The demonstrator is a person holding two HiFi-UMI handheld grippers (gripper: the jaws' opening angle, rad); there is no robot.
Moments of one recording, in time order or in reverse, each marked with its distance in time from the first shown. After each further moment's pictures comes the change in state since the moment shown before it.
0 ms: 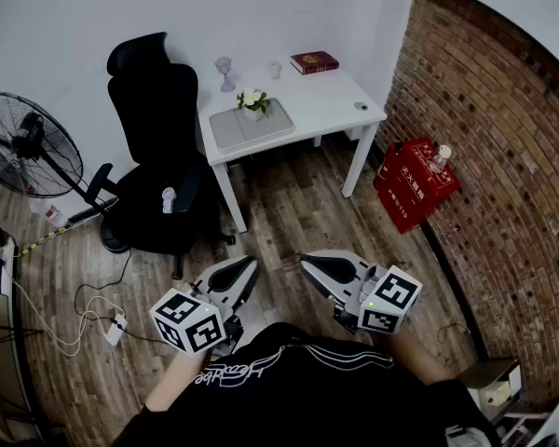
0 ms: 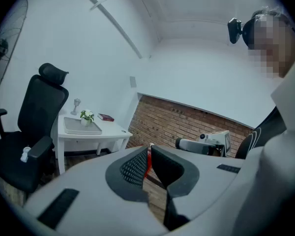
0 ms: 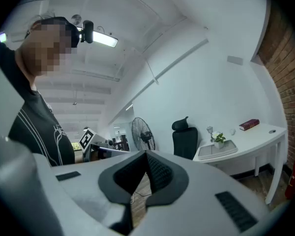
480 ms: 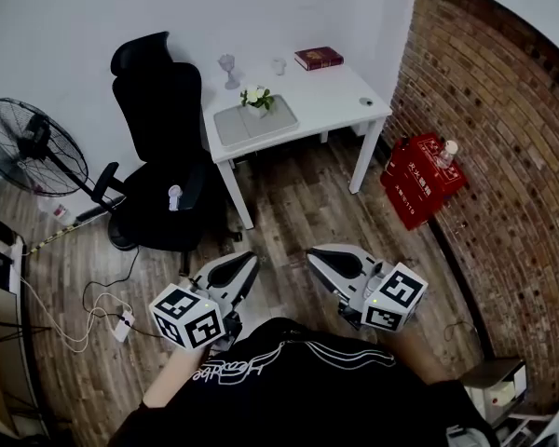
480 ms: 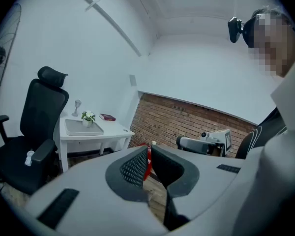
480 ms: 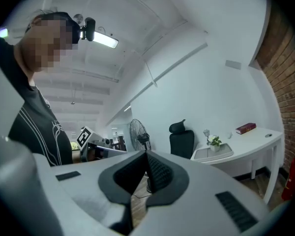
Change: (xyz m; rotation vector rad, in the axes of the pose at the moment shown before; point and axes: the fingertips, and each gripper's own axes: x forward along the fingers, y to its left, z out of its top) left arm 0.004 -0.003 0.005 0.027 0.023 0.025; right arm -0.012 -0.013 0.007 -0.026 -0.018 -0.031
